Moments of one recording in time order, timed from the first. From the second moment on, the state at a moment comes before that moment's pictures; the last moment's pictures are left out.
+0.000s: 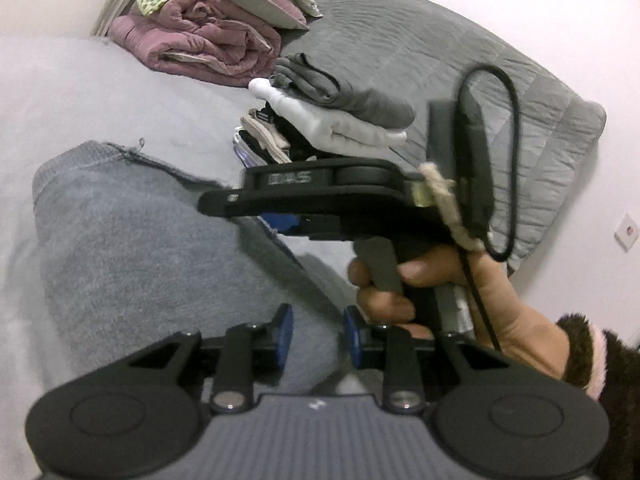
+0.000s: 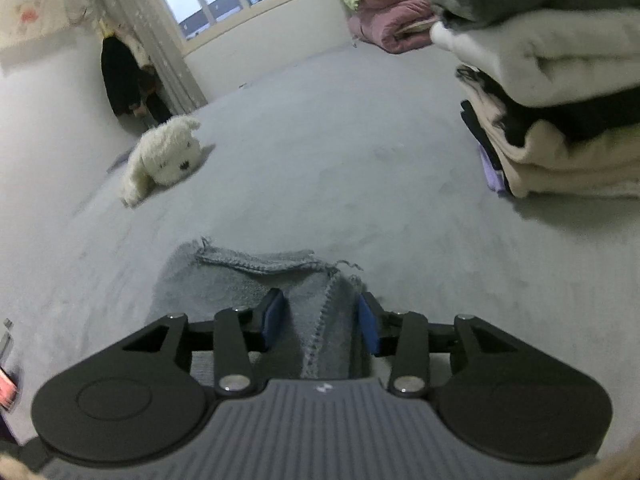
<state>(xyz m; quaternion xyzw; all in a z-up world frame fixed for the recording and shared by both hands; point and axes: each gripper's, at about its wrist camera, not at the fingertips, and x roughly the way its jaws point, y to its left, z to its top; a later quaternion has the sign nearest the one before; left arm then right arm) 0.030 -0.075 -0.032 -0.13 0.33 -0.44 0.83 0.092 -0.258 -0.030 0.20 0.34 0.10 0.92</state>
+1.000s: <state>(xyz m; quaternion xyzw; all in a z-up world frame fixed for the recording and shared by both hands) 0.074 0.013 -0.012 -0.27 0.37 -0.27 0.84 -0.035 -0.265 -0.022 0.40 0.36 0.07 0.84</state>
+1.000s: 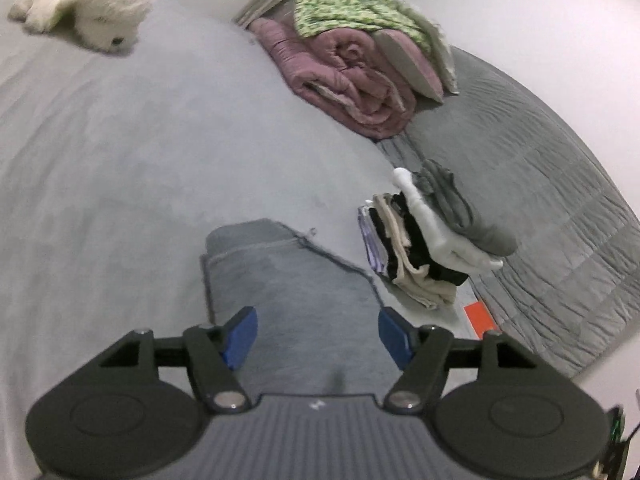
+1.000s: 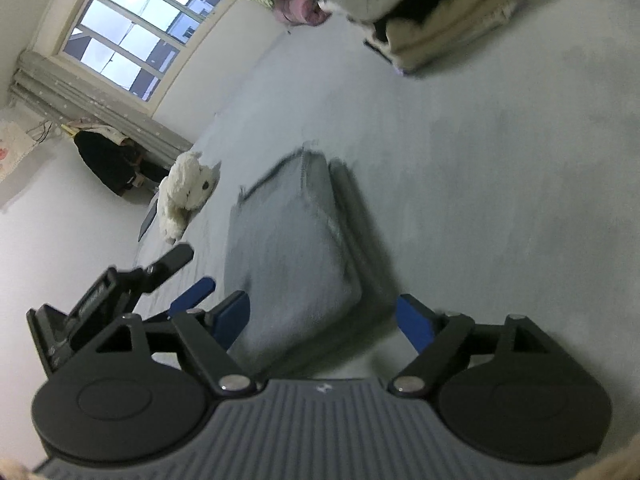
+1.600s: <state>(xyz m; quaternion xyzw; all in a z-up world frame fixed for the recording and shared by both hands) 0.088 0.021 -0.030 -0.31 0.41 -0.24 0.83 -0.025 -0.235 -0.048 0.47 0.30 0.00 0.83</state>
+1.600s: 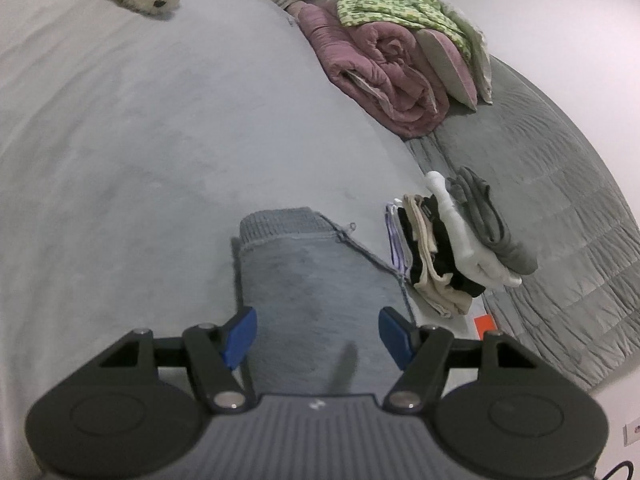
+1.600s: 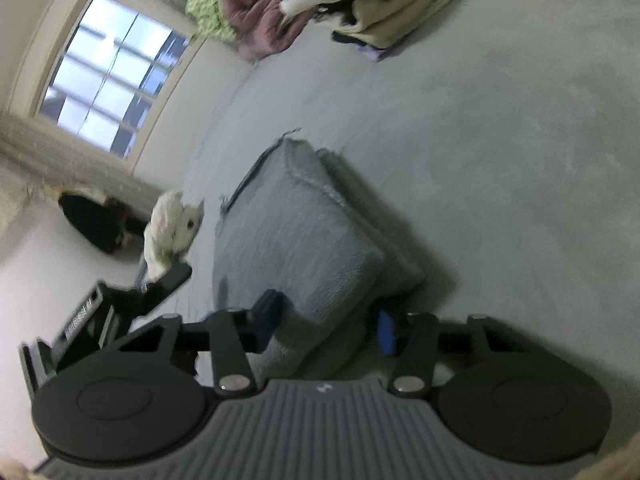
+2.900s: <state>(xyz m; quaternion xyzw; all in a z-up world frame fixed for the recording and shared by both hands) 0.153 0.007 -0.037 -0.28 0.40 -0.24 0.84 0.016 -0.312 -0.030 0.47 0.33 -0.01 0.82</state>
